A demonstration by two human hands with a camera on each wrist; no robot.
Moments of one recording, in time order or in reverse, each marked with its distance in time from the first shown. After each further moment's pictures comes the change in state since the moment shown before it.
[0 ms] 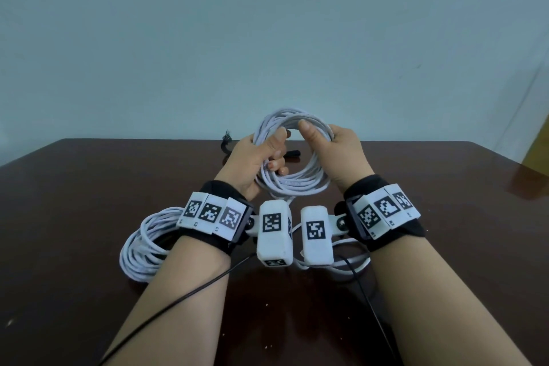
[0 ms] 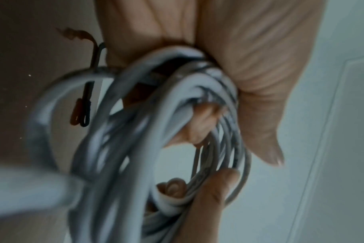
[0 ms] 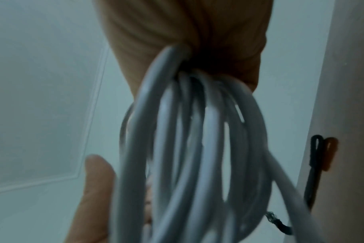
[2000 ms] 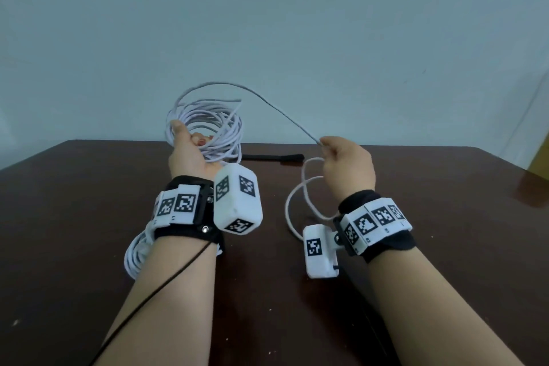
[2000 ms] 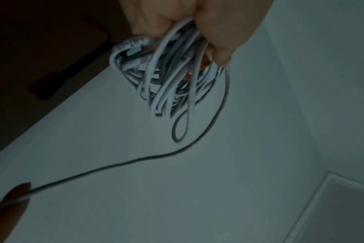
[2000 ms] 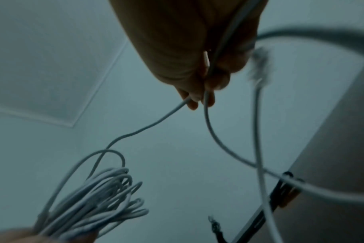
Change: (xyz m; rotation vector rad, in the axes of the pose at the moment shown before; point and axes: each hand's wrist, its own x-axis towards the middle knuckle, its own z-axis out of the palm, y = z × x) left_hand -0.006 0.040 -0.040 -0.262 0.876 0.132; right_hand -0.003 0.016 0.000 -0.566 0.163 0.027
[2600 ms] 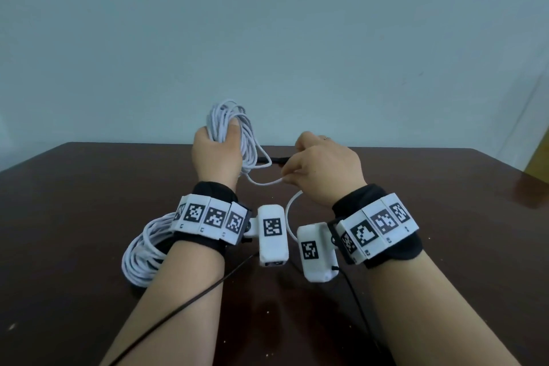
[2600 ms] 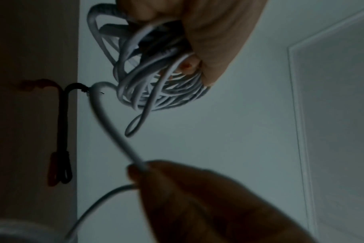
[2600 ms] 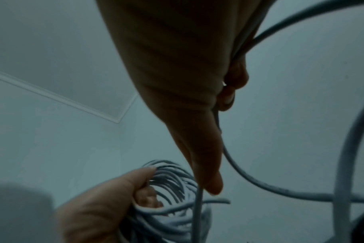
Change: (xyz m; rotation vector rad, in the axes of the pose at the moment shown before) left_hand -0.006 -0.026 0.017 0.686 -0.025 0.585; right_hand -0.016 -0.039 -0.018 -0.518 -0.285 -0.465
